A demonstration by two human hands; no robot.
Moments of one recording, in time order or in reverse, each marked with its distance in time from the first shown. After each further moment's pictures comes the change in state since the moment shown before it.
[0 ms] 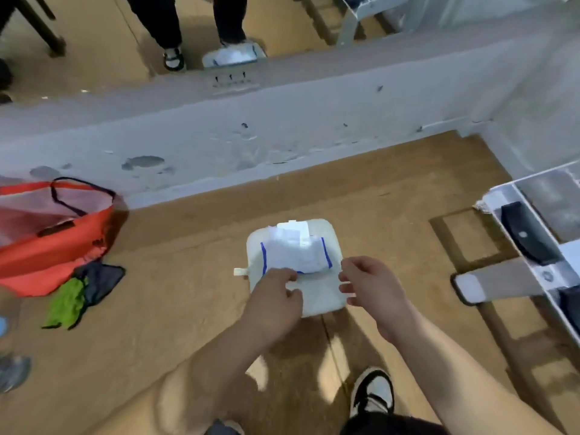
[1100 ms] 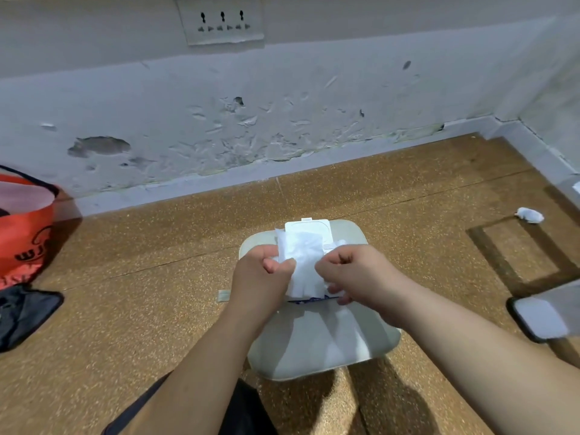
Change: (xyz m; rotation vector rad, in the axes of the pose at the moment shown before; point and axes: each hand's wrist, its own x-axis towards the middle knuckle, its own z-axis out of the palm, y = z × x) left_hand 0.189 -0.136 0.060 -0.487 0.253 0.043; right_hand 0.186 0.066 0.101 -0.255 -0.131 -0.180
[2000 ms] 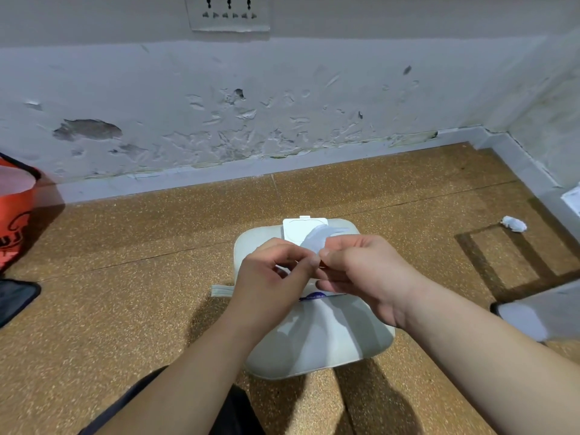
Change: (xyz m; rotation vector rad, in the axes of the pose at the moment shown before) left_hand -0.020 0.013 0.001 -0.069 -0.082 0.370; right_hand -0.015 -0.025 0.002 0.460 -0.043 0.108
